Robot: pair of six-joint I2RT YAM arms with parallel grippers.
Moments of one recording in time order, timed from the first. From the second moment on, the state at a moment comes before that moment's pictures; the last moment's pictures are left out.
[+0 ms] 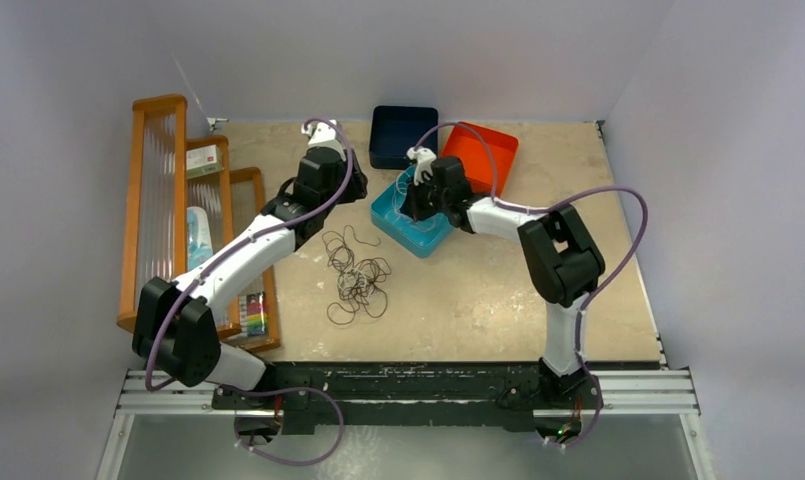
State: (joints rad) left arm -0.49 1.44 1.13 -0.12 -0.22 -0.49; right arm 0.51 1.98 1.26 0.13 -0.28 0.16
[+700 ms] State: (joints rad) left arm -0.49 1.43 1.11 -0.14 -0.23 -0.49; right arm 0.55 1.77 1.25 -0.03 -0.14 0.14
